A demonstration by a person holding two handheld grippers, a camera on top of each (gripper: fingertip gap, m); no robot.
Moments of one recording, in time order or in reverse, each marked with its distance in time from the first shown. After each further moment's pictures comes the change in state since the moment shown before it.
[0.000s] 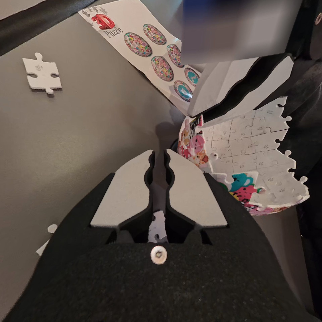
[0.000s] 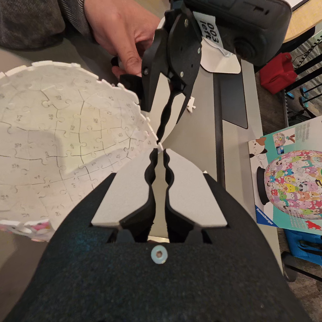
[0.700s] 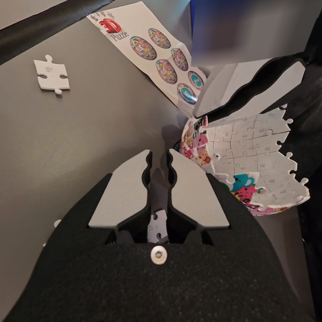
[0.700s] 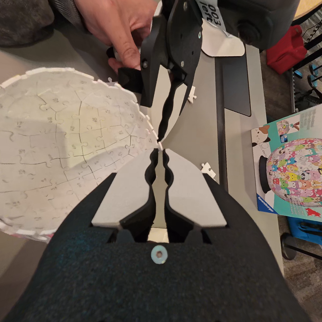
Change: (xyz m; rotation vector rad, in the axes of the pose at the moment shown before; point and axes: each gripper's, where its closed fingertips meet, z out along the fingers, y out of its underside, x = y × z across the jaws) left arm -0.004 -0.002 -0.003 0.013 -0.018 -0.010; right arm -0.001 0.002 -0.002 -0.088 0.009 0.040
